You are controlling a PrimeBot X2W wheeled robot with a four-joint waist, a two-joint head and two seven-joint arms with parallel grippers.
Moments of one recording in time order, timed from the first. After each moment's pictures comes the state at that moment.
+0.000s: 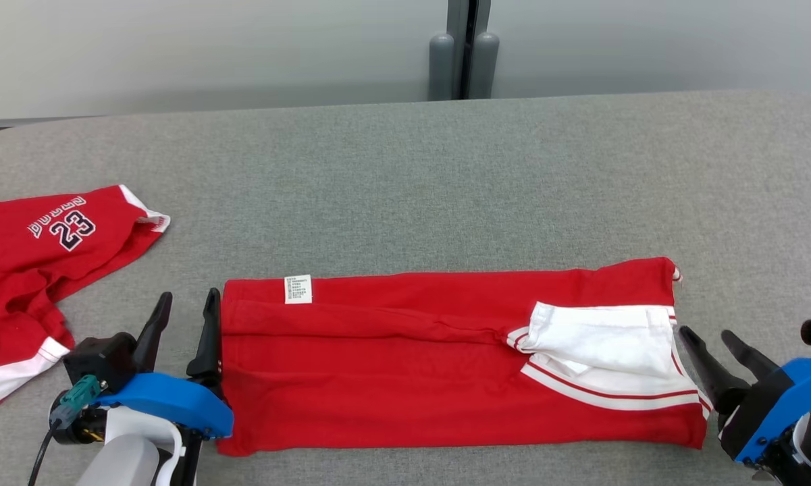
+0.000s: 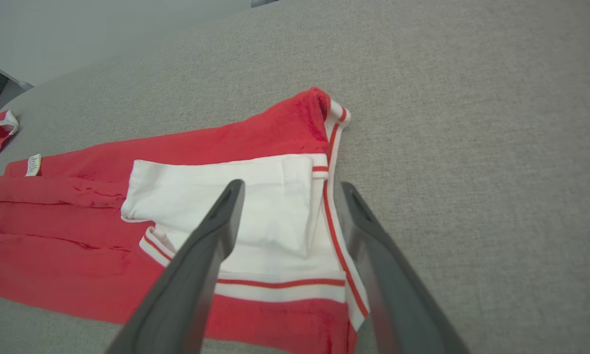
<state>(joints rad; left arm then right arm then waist) -0.27 0.34 -0.39 0.48 -0.68 -0.01 -0.26 -0.04 -0.17 -0.17 -0.06 0.48 0.13 0.57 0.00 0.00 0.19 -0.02</state>
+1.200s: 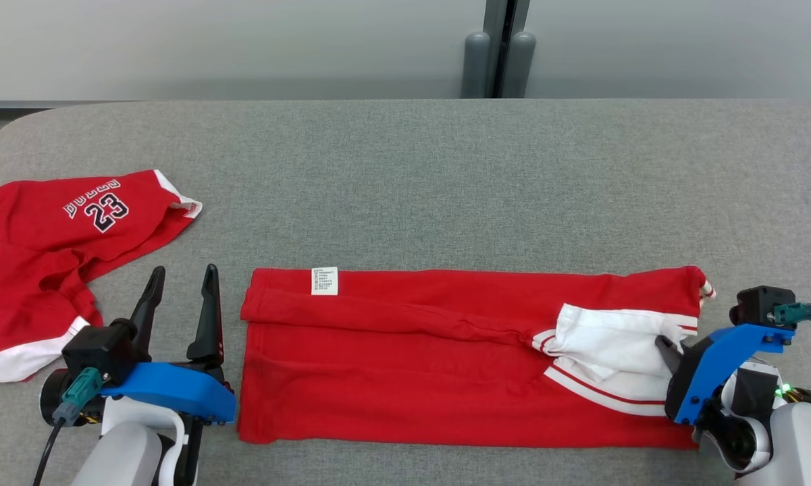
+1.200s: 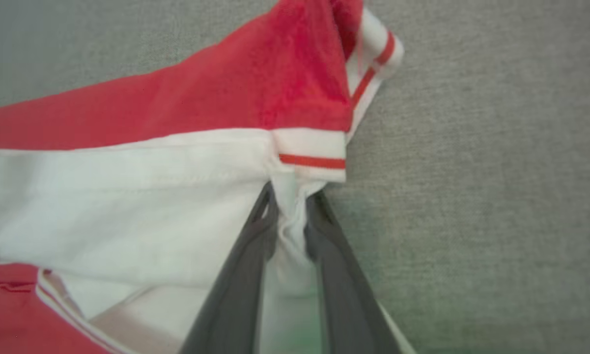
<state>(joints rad) -0.26 0.32 -0.34 0.37 -0.55 0.03 -0.26 -0.29 -0.06 -0.22 0.40 0.24 0.13 0.57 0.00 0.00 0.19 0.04</state>
